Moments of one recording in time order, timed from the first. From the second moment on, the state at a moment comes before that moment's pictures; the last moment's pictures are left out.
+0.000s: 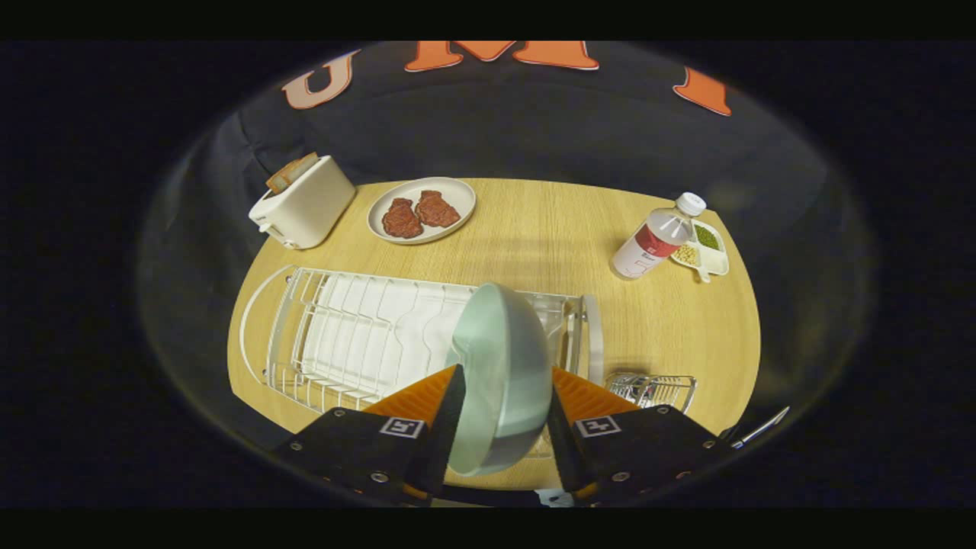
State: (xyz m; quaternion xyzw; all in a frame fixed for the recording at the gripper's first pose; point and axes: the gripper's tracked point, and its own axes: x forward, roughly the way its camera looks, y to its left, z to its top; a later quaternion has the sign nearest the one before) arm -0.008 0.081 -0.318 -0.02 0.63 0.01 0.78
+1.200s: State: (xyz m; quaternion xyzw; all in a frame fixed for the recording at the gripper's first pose) arm -0.017 0.049 -0.242 -0.06 0.53 -0.12 0.83
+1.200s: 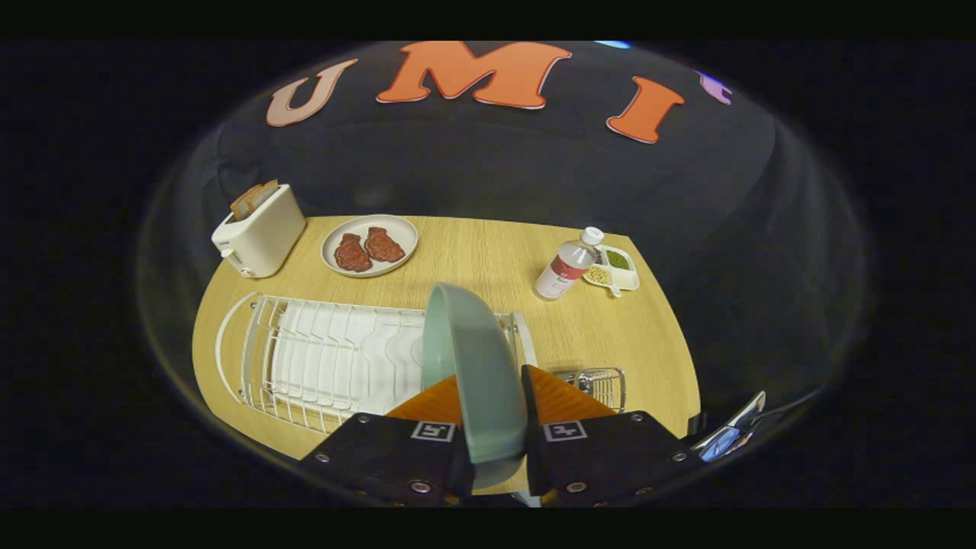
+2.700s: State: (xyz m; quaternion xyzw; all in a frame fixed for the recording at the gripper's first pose) arm -0.252 0.055 -0.326 0.26 0.57 0.02 0.78
